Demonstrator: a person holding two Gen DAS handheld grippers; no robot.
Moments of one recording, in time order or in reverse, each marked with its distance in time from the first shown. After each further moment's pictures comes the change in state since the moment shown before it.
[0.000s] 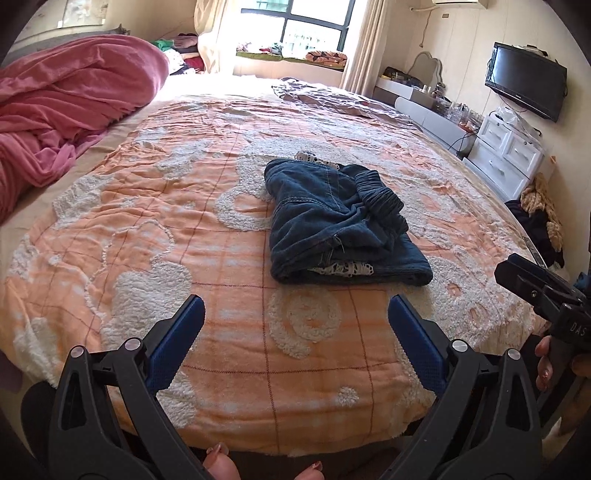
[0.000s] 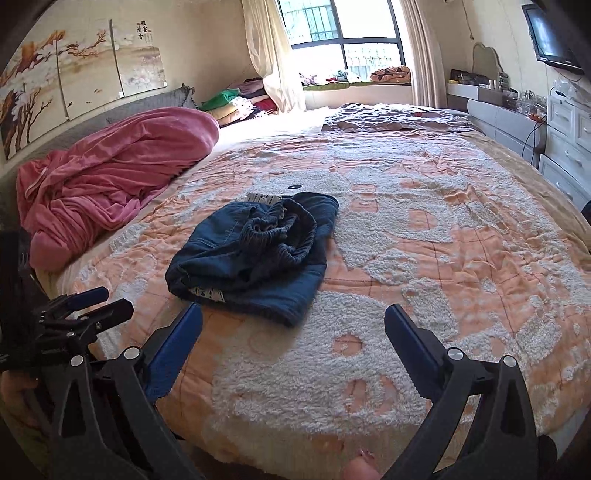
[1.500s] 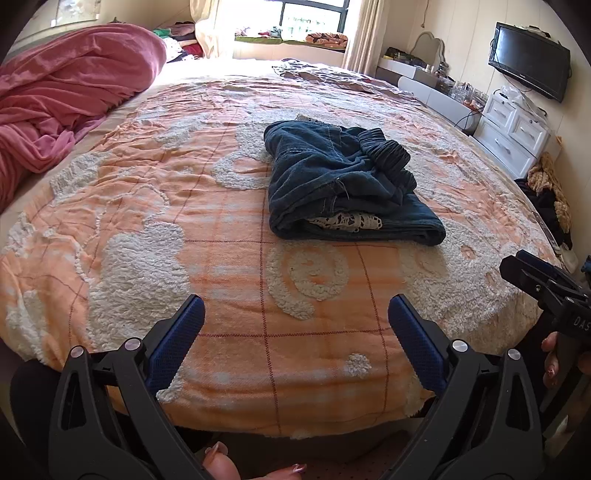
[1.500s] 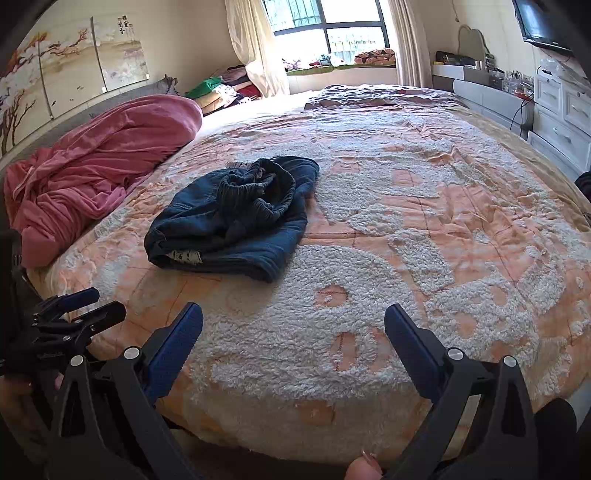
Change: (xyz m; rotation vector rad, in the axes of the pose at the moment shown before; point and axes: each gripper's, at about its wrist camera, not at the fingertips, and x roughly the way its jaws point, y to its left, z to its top) left arm 0.015 -0.005 -0.027 0.026 0.067 0.029; right arm 0.009 -0.010 -0.033 0.050 0.055 -0.037
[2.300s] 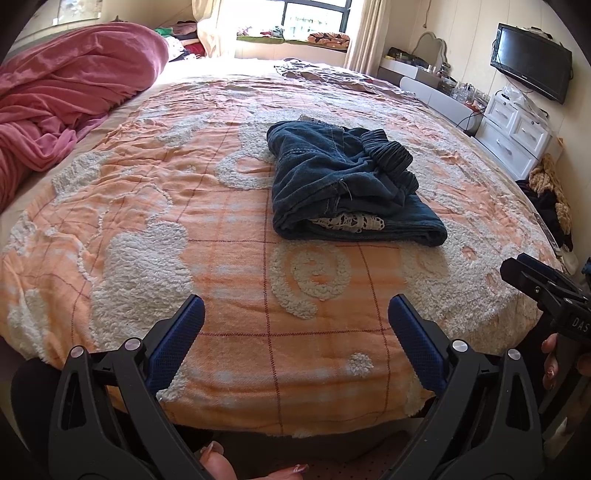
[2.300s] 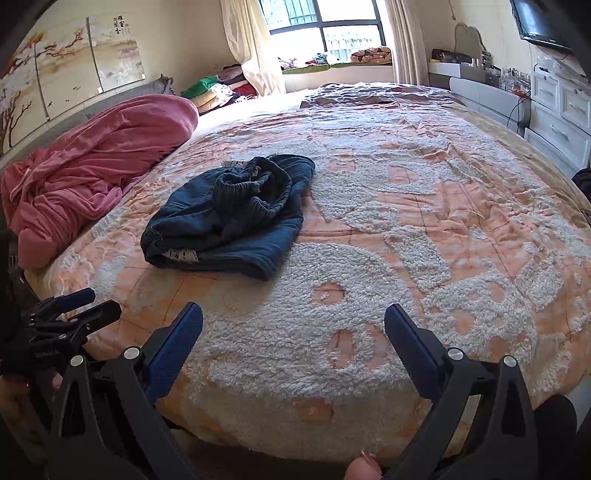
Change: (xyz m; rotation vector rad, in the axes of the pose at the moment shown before) left arm -0.002 0.002 0.001 -0.005 0.006 0.001; right arm 0.001 -0.001 0.000 0.009 0.006 -0.011
